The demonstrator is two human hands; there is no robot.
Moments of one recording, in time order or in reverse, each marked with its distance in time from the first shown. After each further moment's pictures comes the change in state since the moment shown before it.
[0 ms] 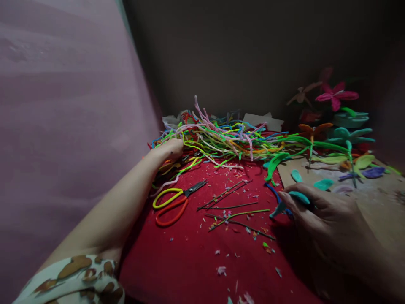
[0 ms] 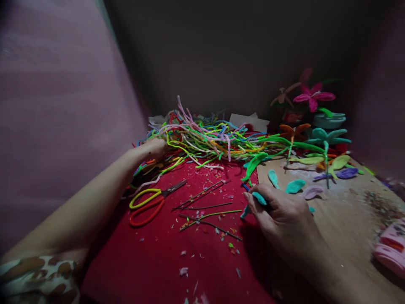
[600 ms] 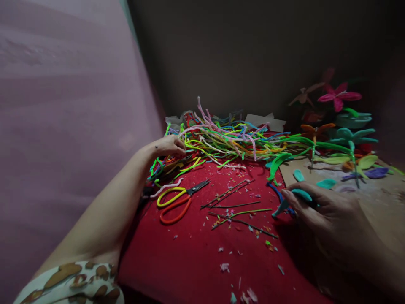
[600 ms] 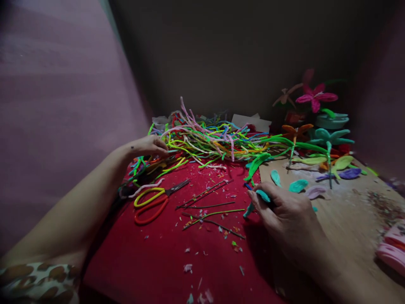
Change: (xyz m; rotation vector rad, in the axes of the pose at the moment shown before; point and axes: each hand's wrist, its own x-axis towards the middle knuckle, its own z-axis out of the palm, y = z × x) left_hand -0.031 -0.006 -0.030 -0.302 -0.226 0.180; right_hand 0.003 -0.003 -0.004 0.011 -0.029 0.014
